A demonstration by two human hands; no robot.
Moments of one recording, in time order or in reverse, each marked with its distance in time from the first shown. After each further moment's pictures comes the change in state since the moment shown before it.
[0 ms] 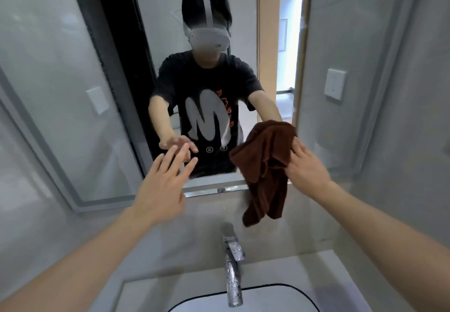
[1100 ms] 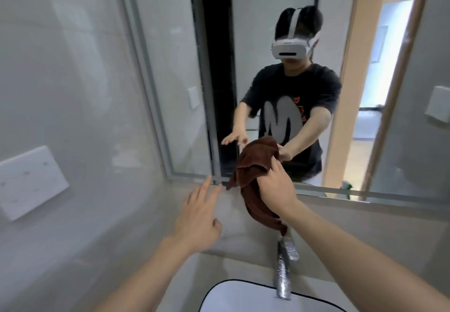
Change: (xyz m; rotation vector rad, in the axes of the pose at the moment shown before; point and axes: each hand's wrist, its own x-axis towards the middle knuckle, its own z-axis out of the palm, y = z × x) left_hand -0.135 0.017 -0.023 -0.397 -0.170 -0.443; right_hand 0.095 -0.192 -0.055 0.598 -0.051 -0.007
